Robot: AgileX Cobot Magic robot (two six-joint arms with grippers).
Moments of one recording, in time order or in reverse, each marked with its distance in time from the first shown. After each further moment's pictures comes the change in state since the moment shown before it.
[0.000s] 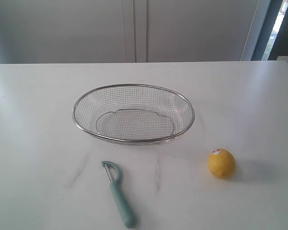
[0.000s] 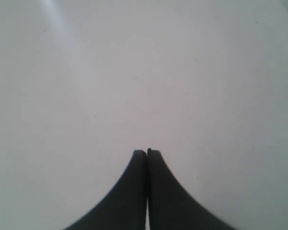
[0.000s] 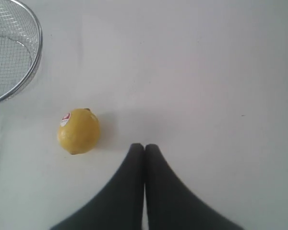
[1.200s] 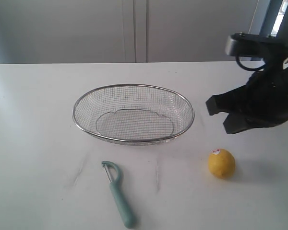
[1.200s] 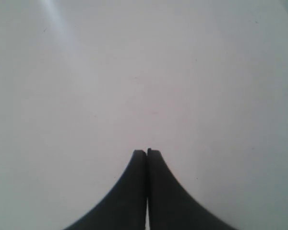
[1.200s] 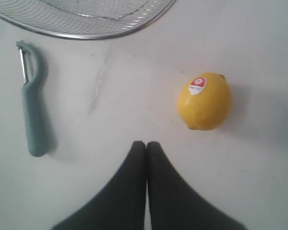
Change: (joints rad) left arm 0.000 0.000 0.000 0.000 0.000 0.000; right arm 0.404 0.373 -0.134 0.128 0.016 -0.026
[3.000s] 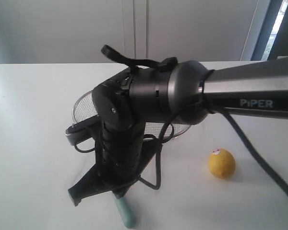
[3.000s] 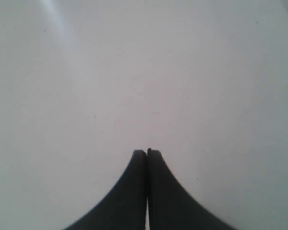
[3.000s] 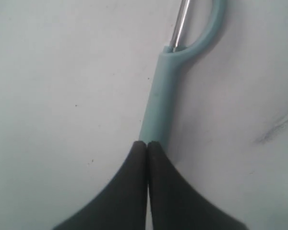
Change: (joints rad) left arm 0.000 0.000 0.000 0.000 0.000 0.000; right arm 0.610 0.605 -0.347 -0.173 0.003 0.229
